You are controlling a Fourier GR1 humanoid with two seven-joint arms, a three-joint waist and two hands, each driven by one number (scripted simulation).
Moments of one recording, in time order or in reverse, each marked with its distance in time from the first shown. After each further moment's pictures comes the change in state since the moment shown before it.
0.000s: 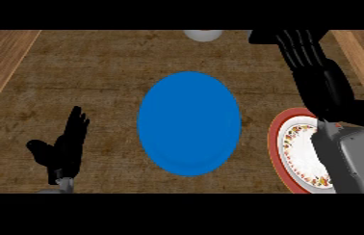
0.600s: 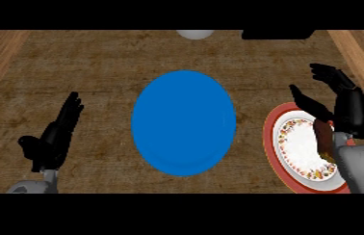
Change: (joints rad) left arm -0.054 0.135 -0.038 -0.039 -0.081 -0.113 -0.039; right arm 0.142 -0.061 -0.090 0.277 0.371 -0.512 0.073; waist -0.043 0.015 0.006
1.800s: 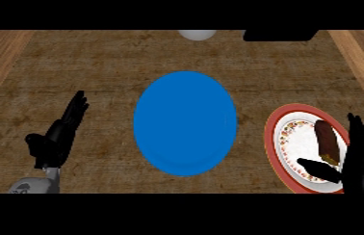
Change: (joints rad) left arm -0.019 -0.010 0.002 0.012 -0.045 -0.055 0.007; right arm 0.416 -0.039 0.130 -0.345 0.754 -0.083 0.697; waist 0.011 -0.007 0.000
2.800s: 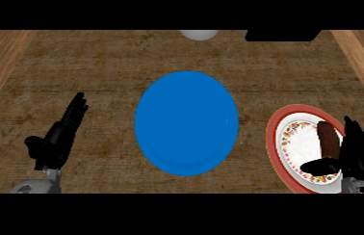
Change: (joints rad) left arm 0.013 -0.049 0.064 0.008 -0.057 -0.053 -0.010; right arm -0.100 0.047 -0.065 -0.018 0.066 0.456 0.328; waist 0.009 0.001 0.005
